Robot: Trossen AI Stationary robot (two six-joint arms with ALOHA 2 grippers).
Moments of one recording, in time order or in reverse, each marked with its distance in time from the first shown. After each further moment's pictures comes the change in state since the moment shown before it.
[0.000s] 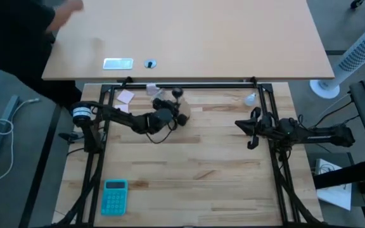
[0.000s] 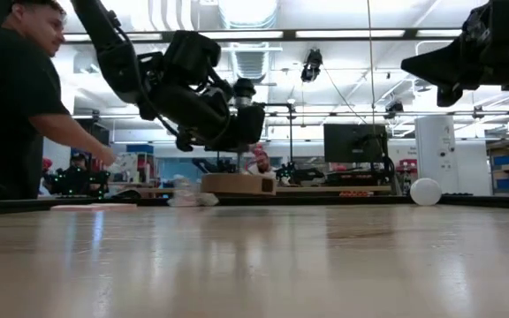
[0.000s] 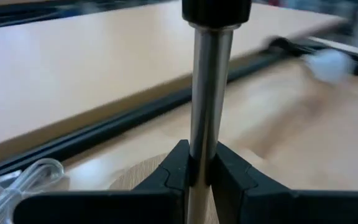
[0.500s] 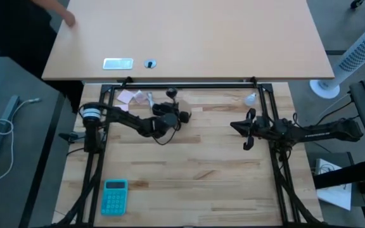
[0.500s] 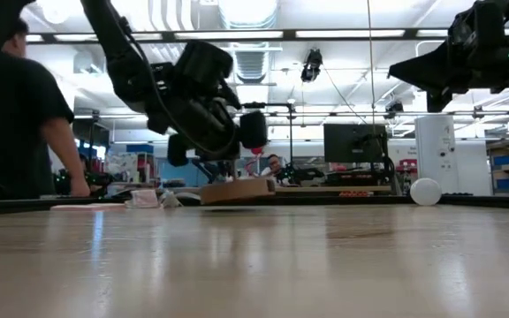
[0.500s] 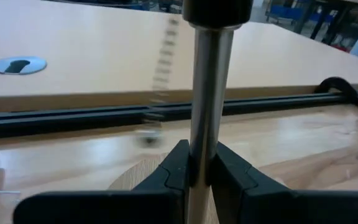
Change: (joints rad) left arm -0.039 0.128 0.069 0.004 -0.207 -0.257; right arm 0.009 0.269 0.000 0.220 0.004 0.052
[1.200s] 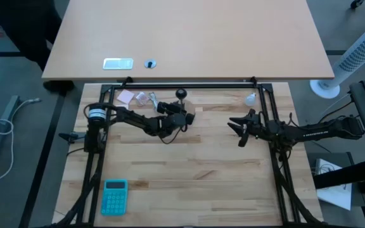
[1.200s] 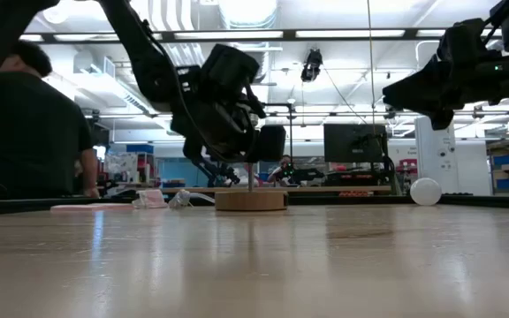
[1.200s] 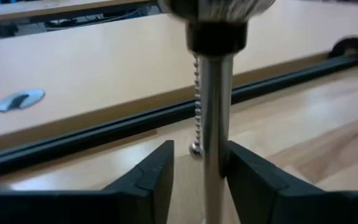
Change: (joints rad) left arm -0.005 0.045 0.130 -0.203 -0.021 0.174; right arm -0.002 0.119 0.018 -0.036 0.171 0.121
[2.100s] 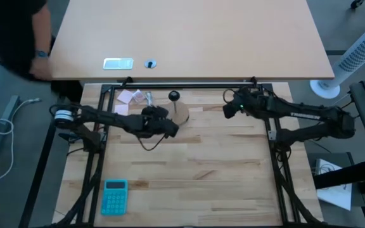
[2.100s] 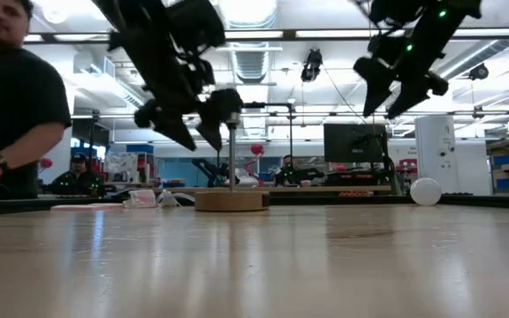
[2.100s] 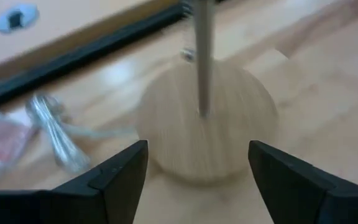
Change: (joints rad) left arm -0.119 -0.388 -0.013 -0.881 0.300 -0.416; right arm -0.346 0.525 0.809 -1.164 0.106 0.353
